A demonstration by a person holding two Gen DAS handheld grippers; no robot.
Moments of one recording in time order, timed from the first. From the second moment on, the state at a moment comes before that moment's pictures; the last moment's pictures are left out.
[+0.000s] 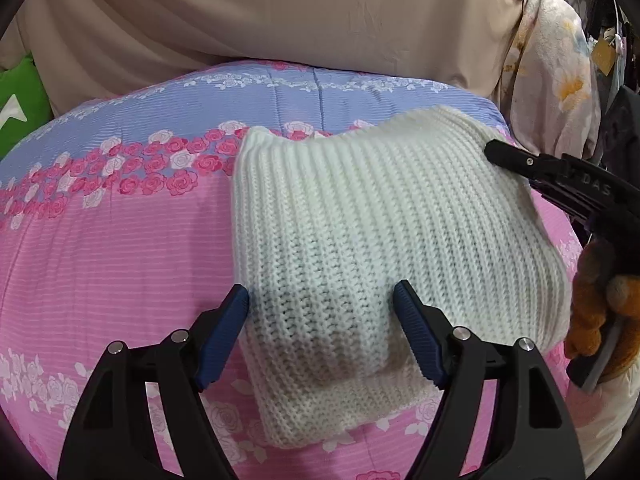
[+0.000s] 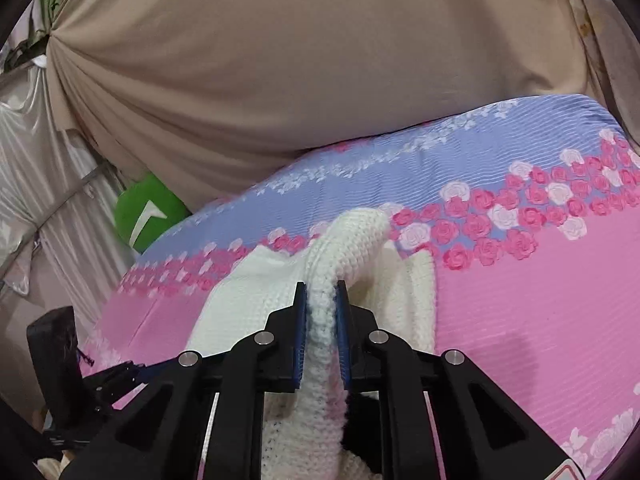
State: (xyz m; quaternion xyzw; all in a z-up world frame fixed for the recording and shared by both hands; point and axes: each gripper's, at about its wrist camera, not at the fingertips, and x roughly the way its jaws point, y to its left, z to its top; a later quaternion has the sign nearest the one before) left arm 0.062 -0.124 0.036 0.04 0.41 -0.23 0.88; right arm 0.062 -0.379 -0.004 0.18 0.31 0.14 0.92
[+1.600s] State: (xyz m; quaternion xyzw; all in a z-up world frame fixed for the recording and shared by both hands) left arm 0.031 -0.098 -0.001 0.07 0.46 -0.27 0.85; right arm -0.059 -0.351 -0.033 0.20 0.30 0.16 0.92
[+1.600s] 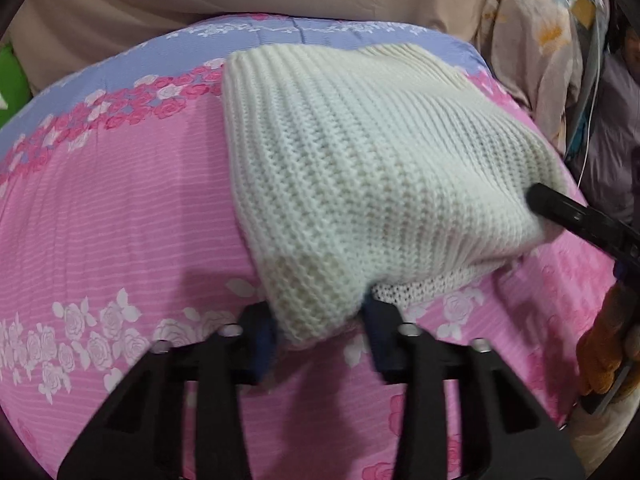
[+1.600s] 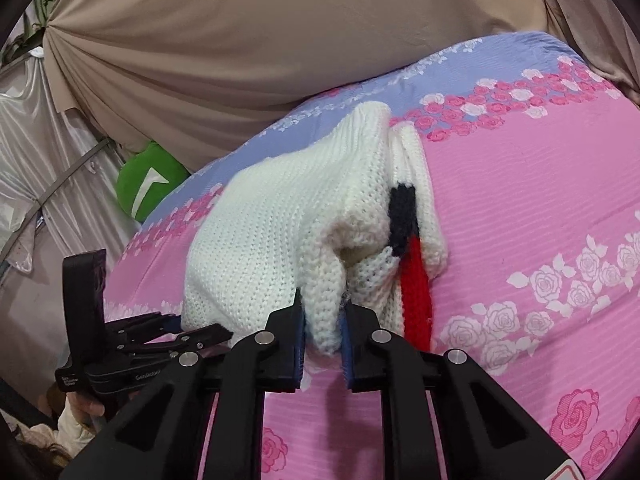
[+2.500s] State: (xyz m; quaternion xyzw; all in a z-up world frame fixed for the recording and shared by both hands) left arm 0.038 -0.090 0.062 0.04 0.39 -0.26 0.88; right arm 0.019 -0.347 -0.017 0.13 0.33 0.13 0.92
